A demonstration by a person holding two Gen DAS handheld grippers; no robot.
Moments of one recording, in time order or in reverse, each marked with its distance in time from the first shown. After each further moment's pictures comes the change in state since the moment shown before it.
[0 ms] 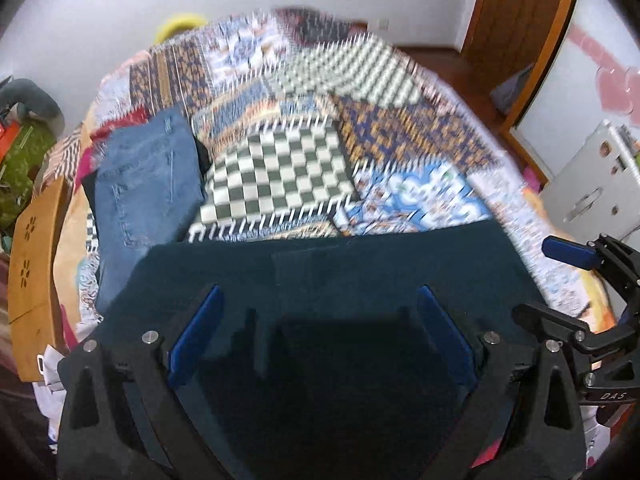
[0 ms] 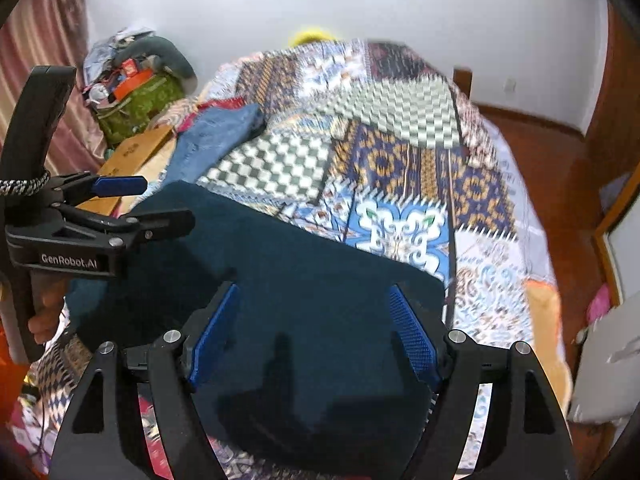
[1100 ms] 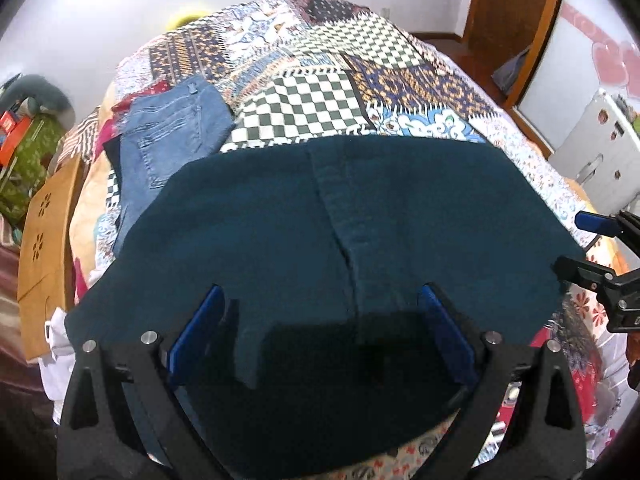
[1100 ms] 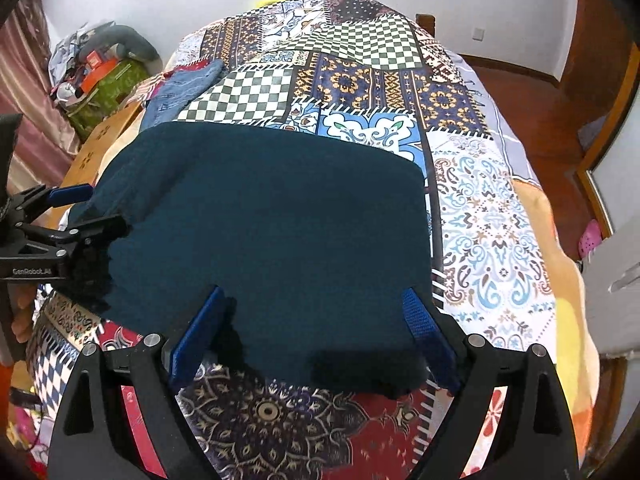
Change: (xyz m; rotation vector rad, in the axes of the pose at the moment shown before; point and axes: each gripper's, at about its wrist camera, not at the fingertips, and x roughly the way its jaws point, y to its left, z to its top) left arm -0.040 0.016 -0.087 0.006 -0.023 0.025; right arm -0.018 -0.001 -0.065 0.085 0.065 -0.071
